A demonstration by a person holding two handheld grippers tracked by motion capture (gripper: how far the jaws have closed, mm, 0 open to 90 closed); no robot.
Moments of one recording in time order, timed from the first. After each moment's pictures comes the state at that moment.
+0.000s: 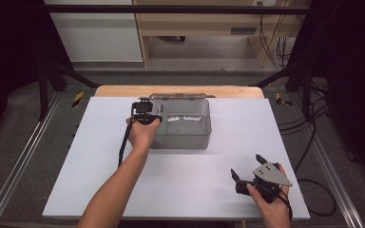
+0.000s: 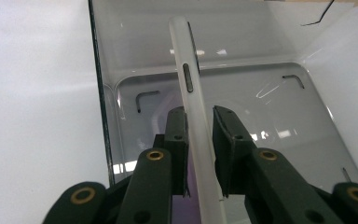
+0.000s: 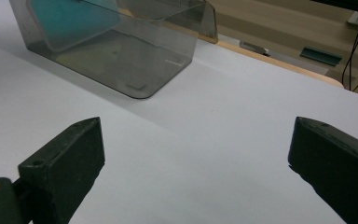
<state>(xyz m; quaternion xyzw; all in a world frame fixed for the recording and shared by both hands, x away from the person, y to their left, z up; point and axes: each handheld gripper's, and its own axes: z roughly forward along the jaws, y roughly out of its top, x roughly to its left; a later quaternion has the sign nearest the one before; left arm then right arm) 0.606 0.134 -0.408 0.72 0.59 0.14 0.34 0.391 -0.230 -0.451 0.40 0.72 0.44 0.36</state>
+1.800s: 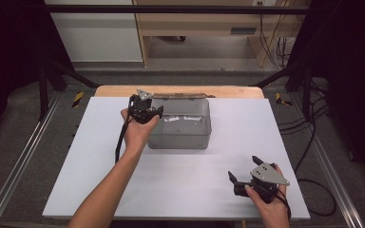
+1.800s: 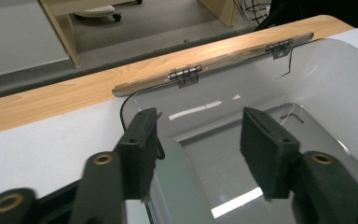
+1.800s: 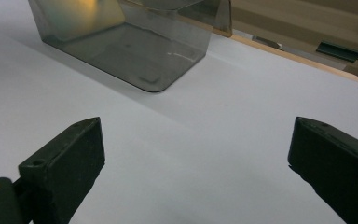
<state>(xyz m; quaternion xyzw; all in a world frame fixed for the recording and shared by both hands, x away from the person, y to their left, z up) 0.592 0.138 -0.379 0.74 0.47 0.27 0.40 0.392 -0.226 -0.454 0.39 0.73 0.44 0.34</state>
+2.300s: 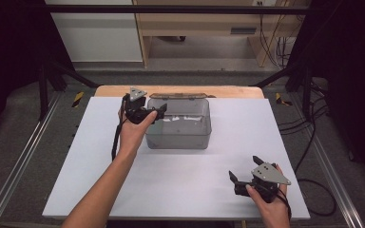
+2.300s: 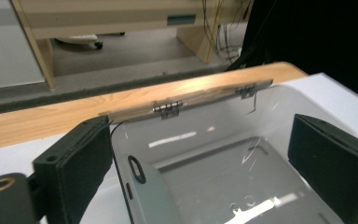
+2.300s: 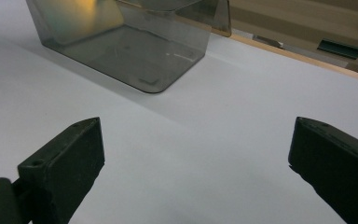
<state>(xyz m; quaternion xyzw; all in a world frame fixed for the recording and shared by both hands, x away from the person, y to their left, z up) 0.580 0.153 -0.366 0.70 0.46 0.25 0.49 0.393 -0.228 -0.455 0.40 0.73 0.45 0.33</state>
